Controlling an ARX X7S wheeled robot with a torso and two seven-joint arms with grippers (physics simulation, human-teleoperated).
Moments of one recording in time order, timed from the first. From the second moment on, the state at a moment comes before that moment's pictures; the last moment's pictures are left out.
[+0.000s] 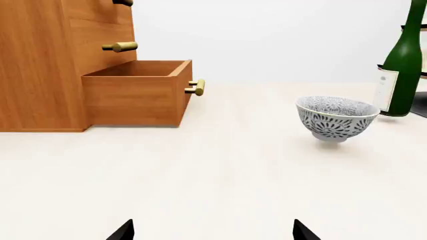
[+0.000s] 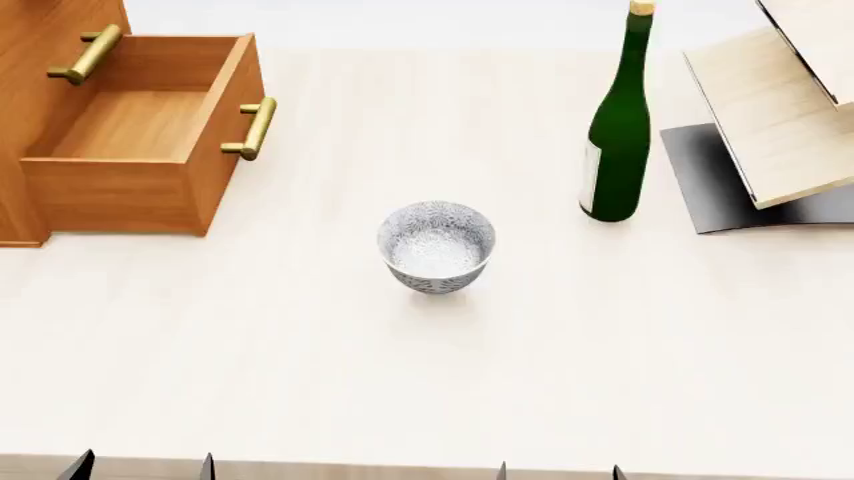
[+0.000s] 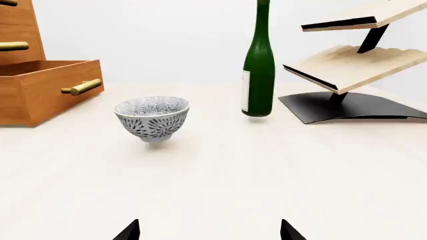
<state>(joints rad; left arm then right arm) 0.00 0.00 0.00 0.00 0.00 0.00 0.00 0.00 0.00 0.00 0.00 0.00 0.00 0.00</state>
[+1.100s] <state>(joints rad) 0.03 -0.12 0.02 0.44 -0.19 -0.14 -0.16 -0.05 0.10 -0.01 -0.51 0.17 0.19 0.18</state>
